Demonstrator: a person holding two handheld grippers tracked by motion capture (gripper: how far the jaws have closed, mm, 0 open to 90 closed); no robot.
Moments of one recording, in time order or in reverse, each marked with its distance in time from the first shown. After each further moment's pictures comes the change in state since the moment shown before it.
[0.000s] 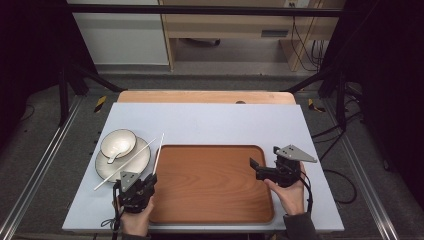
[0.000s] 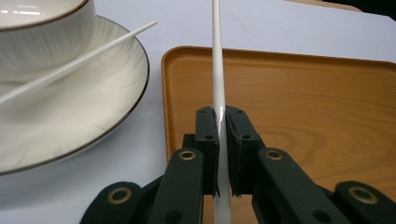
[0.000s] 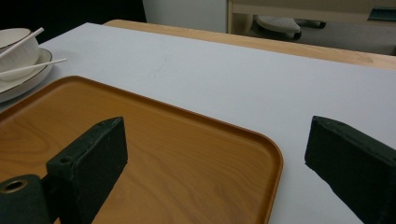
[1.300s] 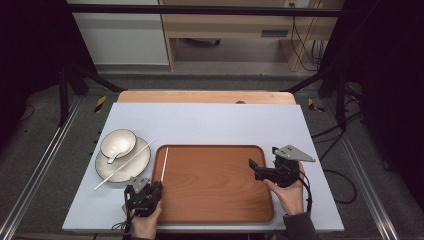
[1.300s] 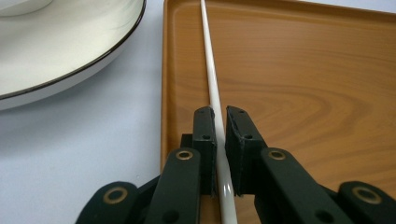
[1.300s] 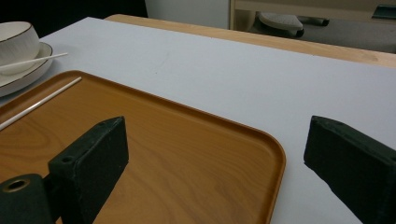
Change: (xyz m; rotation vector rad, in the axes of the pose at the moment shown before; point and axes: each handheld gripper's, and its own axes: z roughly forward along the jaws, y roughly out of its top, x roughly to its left) left arm -0.007 -0.025 0.024 0.099 0.060 -0.014; right arm 0.001 -0.001 0.002 0.013 0.005 -0.010
